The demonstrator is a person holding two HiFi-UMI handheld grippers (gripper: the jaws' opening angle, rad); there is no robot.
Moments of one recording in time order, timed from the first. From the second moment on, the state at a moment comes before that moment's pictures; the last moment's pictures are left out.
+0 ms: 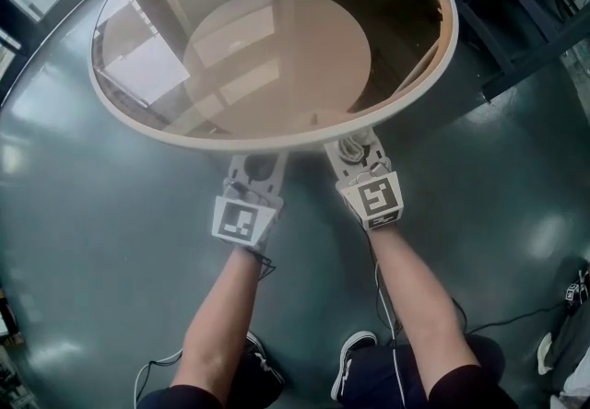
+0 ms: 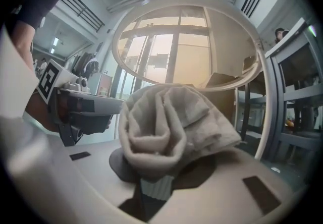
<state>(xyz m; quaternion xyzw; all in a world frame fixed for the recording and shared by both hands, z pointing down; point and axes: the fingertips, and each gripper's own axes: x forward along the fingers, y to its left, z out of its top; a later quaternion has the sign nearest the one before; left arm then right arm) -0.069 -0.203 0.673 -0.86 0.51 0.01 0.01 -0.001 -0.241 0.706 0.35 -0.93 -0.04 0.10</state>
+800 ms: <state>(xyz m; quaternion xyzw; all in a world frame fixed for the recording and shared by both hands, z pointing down) -0.163 -0.164 0.659 -0.77 0.64 0.01 0.02 -0.123 -0.184 0.668 0.31 -0.95 -0.05 0.00</state>
